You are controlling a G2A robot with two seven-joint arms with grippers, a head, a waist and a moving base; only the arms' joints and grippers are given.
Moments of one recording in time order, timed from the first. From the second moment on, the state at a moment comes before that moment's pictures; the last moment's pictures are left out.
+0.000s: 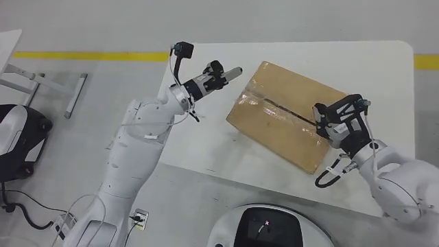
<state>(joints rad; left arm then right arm) 1.09 -1.13 -1.51 -1.74 0.32 -0.22 -0.58 -1.10 -1.18 1.23 -1.95 -1.04 -0.30 0.68</state>
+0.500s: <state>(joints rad) 1.17 -1.12 -1.55 -1.74 0.46 -0.19 -0.47 -0.93 -1.20 1.07 -1.82 -1.00 -0.34 0.79</state>
